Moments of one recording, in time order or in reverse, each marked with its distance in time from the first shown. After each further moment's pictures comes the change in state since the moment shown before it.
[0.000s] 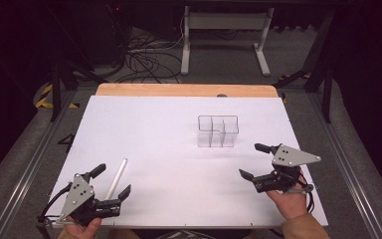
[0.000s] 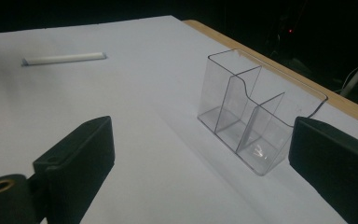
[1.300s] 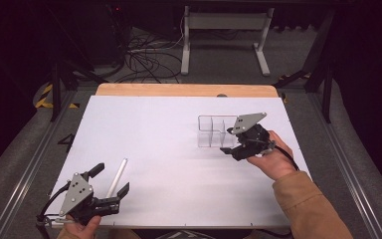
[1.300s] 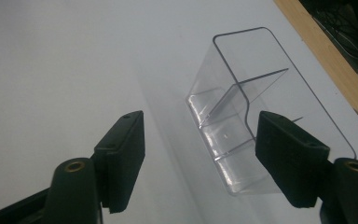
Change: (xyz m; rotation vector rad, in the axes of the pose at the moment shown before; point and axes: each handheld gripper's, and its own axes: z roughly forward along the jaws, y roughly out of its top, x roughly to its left) left arm 0.004 -0.001 0.001 0.007 0.019 -0.025; right arm -0.033 0.065 0.085 0.383 0.100 -0.230
